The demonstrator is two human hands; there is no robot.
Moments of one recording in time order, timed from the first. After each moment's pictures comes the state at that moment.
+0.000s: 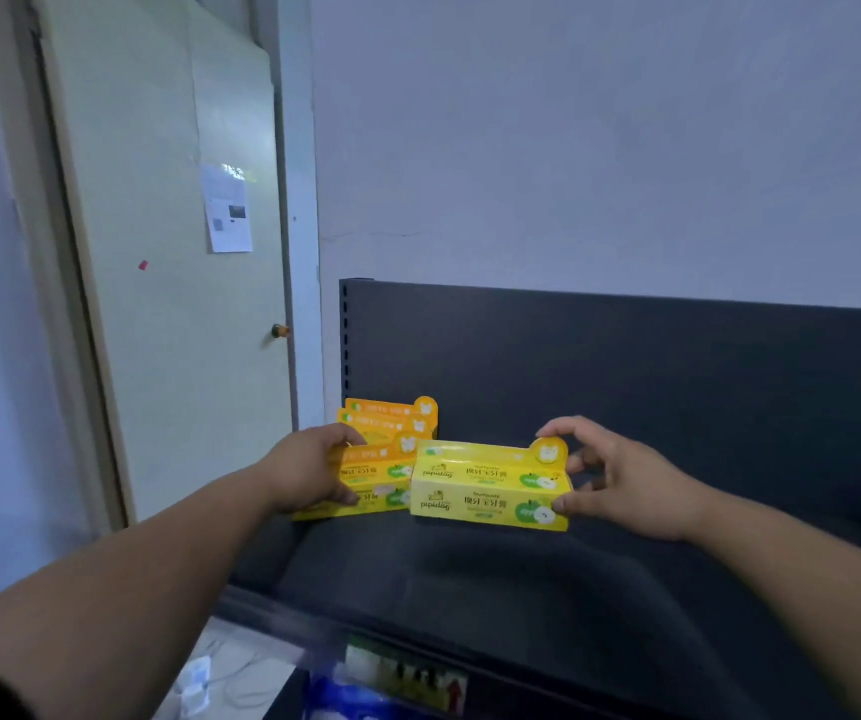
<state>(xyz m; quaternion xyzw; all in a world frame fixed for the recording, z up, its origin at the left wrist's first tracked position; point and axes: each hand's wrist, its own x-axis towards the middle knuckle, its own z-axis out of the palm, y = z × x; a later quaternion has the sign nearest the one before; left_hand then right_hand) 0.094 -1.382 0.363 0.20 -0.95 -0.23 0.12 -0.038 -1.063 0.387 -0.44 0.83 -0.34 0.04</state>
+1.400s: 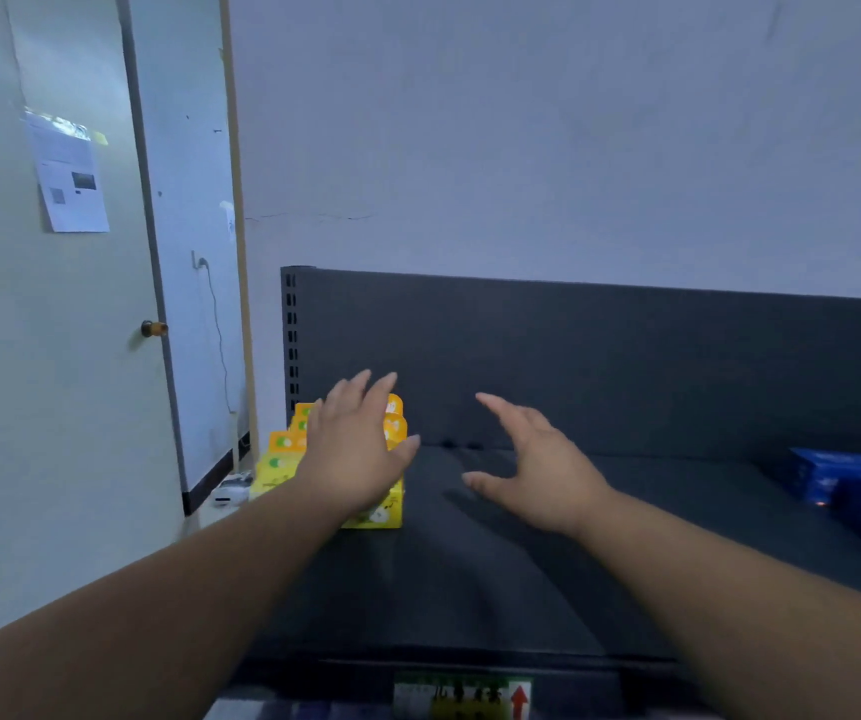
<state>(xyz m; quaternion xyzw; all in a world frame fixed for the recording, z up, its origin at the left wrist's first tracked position) 0.054 -1.353 0.373 0.06 -0.95 -0.14 0.27 0.012 -1.148 0.370 -0.28 0.92 -0.25 -0.12</state>
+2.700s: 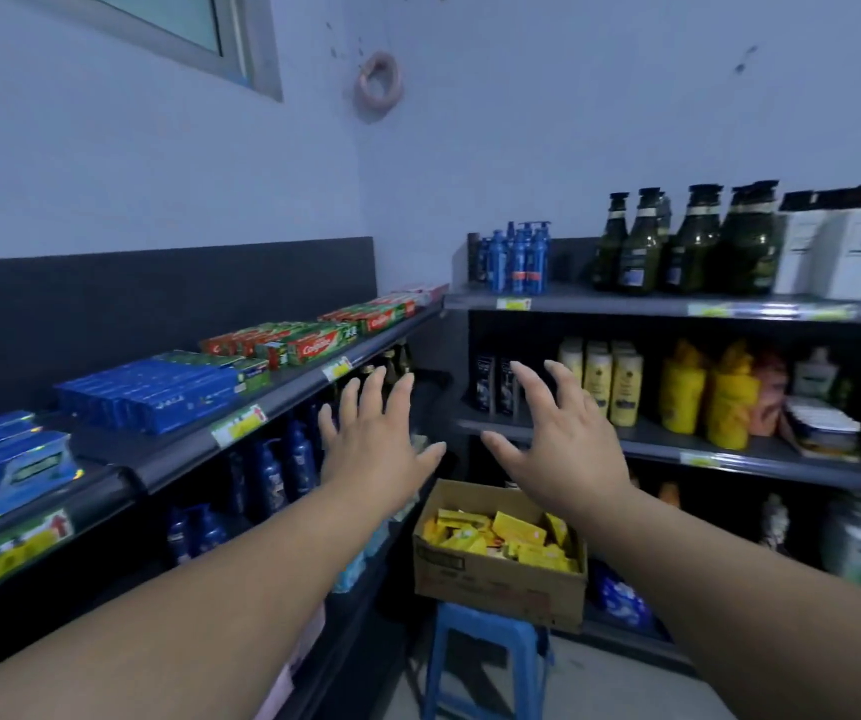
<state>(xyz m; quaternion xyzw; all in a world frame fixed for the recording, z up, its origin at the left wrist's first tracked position) 0.272 -0.527 0.347 -0.48 -0.84 -0.19 0.15 0.431 -0.424 0.341 0.40 0.86 -0.03 -0.31</state>
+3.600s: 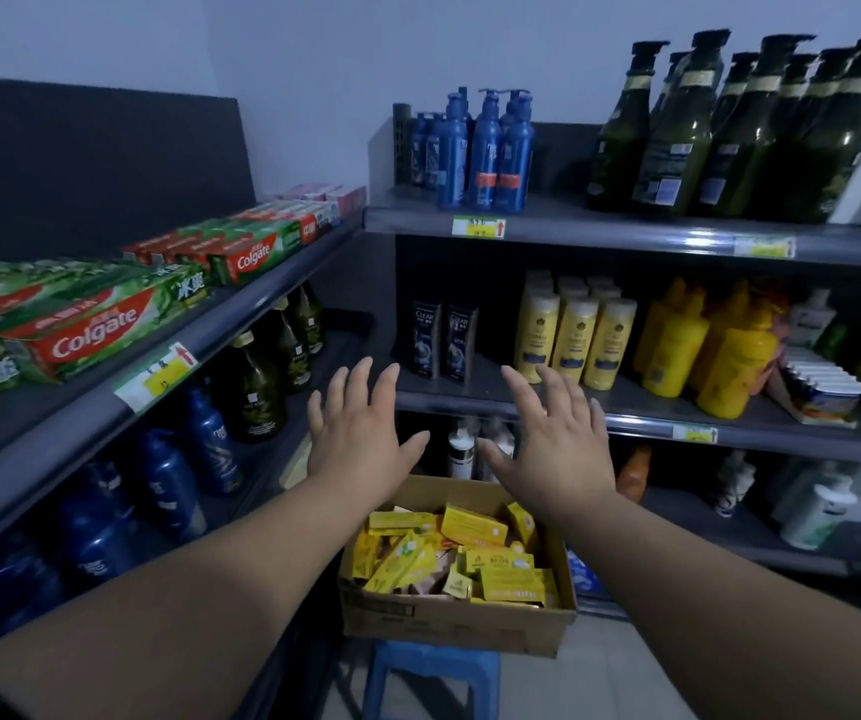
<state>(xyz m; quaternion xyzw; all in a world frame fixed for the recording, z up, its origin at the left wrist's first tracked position) 0.088 -0.206 0.245 -0.55 -0.81 -0.19 0.06 0.271 -0.140 0.242 0.52 0.83 0.01 -0.20</state>
